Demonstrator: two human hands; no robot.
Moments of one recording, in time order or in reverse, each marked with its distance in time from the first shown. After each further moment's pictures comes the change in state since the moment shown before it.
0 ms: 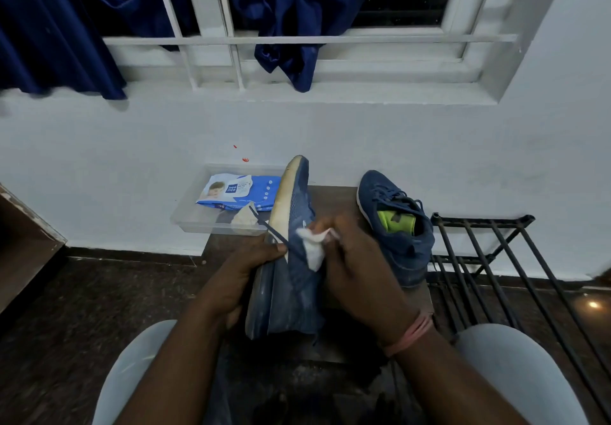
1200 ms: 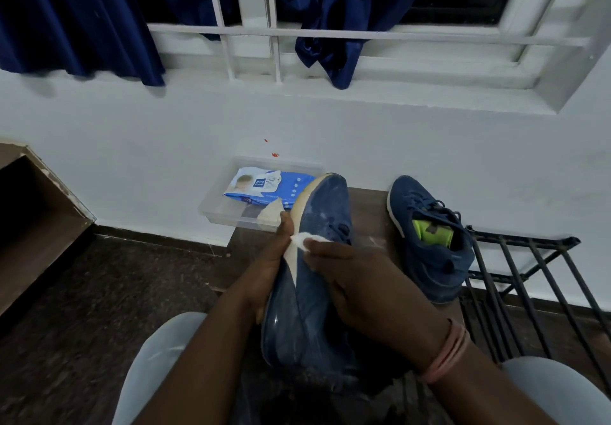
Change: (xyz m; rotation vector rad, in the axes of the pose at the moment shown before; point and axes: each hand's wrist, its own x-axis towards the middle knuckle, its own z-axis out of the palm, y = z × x) left_hand 0.018 -0.004 -0.013 -0.176 -0.007 -0.120; right_hand 0.011 -0.002 0.016 -0.388 -0.373 -0.304
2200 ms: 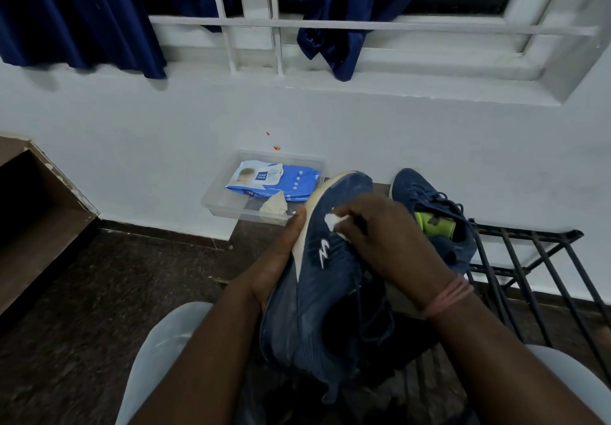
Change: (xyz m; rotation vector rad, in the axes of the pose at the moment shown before) left_hand -0.013 0.003 0.017 0.069 -0.024 -0.017; right_hand 0.026 0.036 -0.017 0.058 0.128 0.321
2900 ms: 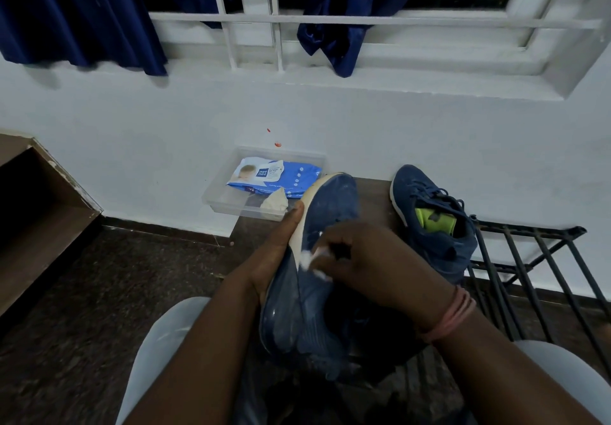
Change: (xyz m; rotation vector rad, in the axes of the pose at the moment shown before) left_hand -0.001 0.006 -0.003 0.076 0.063 0.031; right_hand -0.019 -0.025 0.003 0.057 -0.232 -0.092
